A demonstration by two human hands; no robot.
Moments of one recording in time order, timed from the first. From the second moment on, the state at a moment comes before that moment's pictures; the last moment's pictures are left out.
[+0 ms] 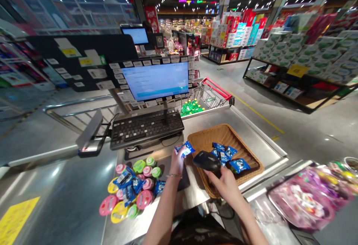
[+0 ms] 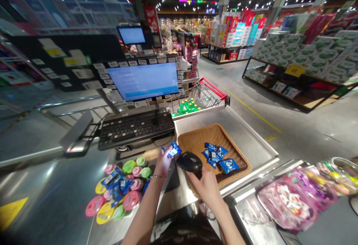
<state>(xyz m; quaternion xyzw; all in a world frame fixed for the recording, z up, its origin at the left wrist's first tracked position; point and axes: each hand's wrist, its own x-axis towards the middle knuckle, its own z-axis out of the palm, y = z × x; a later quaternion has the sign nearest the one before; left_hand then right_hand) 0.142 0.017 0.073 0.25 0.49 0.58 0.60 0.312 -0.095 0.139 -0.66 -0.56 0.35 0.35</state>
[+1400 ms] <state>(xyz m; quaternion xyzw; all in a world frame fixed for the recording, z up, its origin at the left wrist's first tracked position) -0.053 -0.019 0.030 0.53 0.84 0.13 -0.07 0.259 -0.071 0.117 -0.65 -0.60 0.35 0.30</state>
